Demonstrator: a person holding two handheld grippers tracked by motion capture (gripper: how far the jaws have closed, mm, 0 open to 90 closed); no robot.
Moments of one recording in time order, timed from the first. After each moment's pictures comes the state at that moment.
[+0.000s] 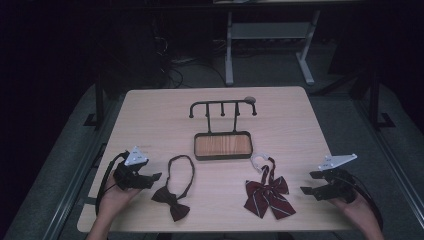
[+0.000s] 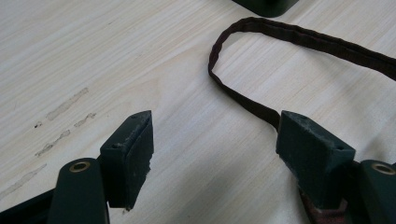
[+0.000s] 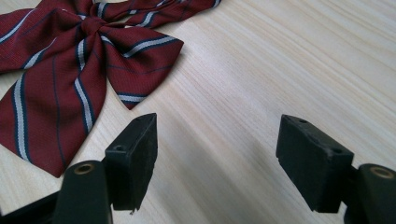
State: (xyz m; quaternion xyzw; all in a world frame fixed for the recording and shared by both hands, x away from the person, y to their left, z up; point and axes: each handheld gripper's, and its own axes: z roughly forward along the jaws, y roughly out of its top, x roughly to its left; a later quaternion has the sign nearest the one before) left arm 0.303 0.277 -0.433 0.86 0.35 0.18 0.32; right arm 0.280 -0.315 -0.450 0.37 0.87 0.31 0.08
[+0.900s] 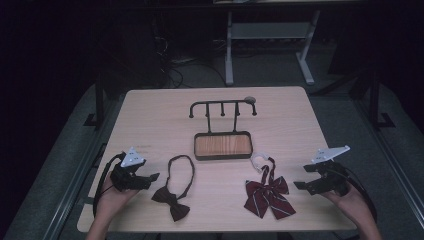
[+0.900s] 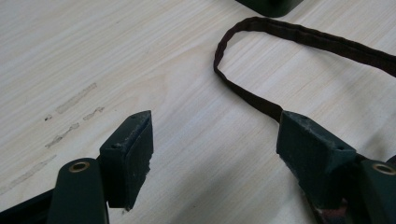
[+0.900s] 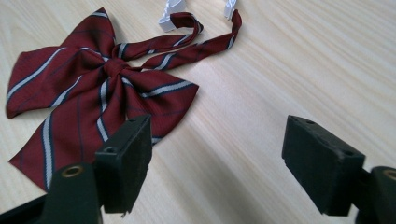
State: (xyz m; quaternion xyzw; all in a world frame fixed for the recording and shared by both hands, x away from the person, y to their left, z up) left arm 0.298 0.283 -0.432 0.85 0.36 0.19 0.33; right arm 0.293 -0.295 -0.431 0.35 0.88 0.31 0.08
